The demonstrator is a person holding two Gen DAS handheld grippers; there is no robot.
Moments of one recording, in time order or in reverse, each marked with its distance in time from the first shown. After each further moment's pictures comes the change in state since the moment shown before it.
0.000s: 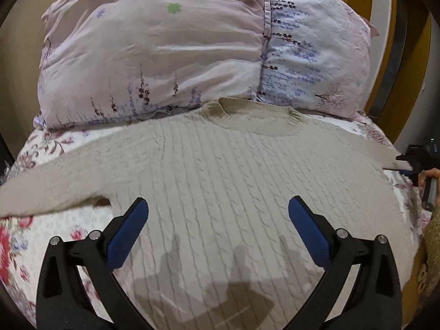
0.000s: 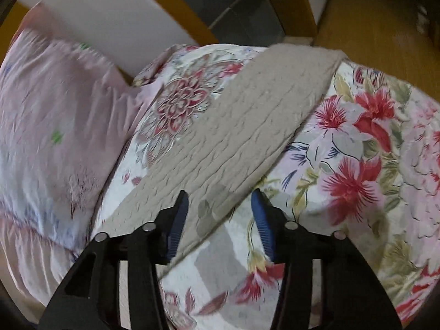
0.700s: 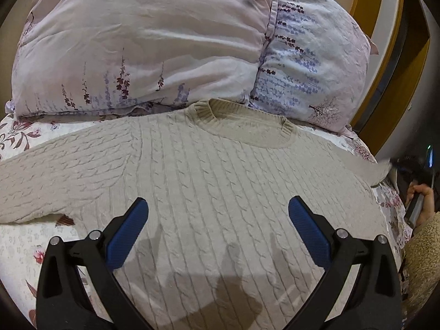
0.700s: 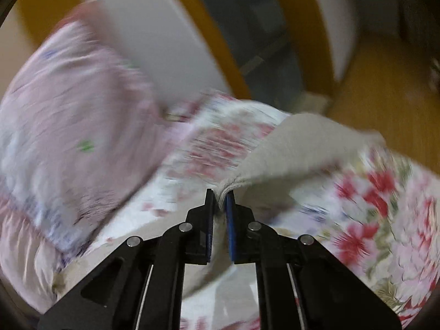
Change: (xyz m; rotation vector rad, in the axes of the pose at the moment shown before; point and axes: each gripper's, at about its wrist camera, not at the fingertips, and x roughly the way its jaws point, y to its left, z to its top) left arm 0.039 0.019 0.015 -0.093 0.009 -0.166; right arm -0.041 0.073 -0.011 -0.329 -0.250 0.085
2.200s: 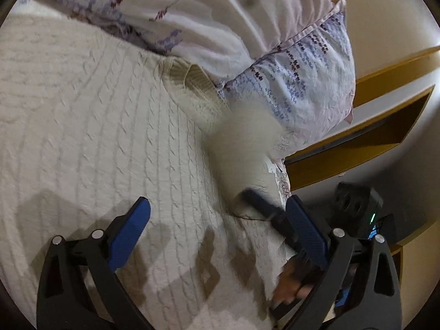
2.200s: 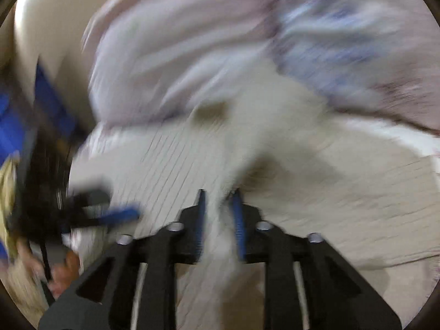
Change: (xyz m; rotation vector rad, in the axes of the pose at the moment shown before) left arm 0.046 0.032 0.000 -0.500 0.141 -0.483; right arm -0.014 0.257 -0.232 -0.780 0.504 0.569
